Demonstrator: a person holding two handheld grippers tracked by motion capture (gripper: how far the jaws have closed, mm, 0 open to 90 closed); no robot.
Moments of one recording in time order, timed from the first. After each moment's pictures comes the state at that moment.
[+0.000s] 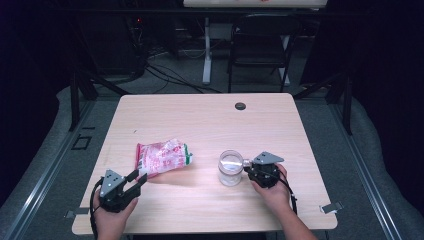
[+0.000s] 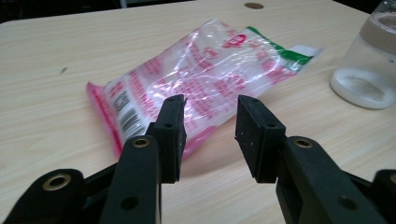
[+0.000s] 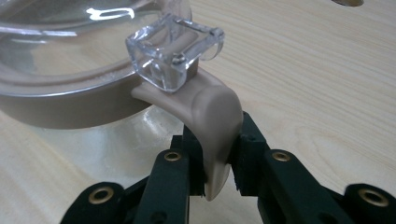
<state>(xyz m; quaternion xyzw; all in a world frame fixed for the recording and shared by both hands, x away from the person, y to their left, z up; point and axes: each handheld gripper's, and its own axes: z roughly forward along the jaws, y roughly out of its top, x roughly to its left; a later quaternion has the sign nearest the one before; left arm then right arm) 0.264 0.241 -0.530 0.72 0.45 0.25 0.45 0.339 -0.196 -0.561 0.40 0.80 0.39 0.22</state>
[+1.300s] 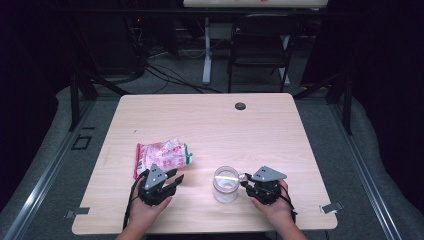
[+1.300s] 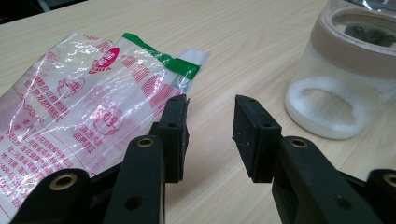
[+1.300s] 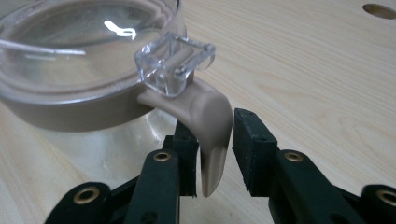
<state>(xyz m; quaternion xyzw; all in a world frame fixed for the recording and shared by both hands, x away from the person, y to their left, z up) 0.288 0.159 -0.537 0.80 0.35 0.21 0.45 0.293 -0.190 -0.558 0.36 0.81 0.42 0.21</state>
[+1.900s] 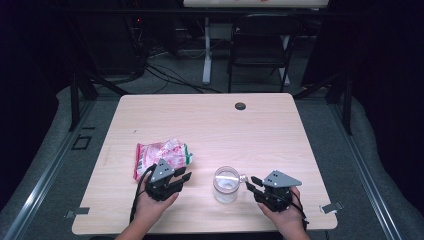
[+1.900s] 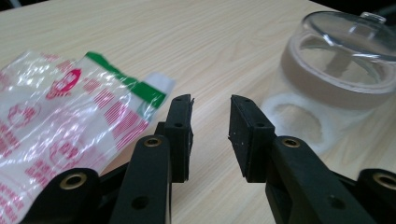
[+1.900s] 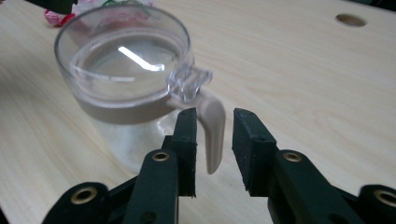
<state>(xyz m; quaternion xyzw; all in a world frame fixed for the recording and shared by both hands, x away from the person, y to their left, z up) 0.295 0.137 -0.521 0.81 0.34 0.17 0.45 0.263 -0.205 -0.528 0.38 0.79 0.43 0.21</state>
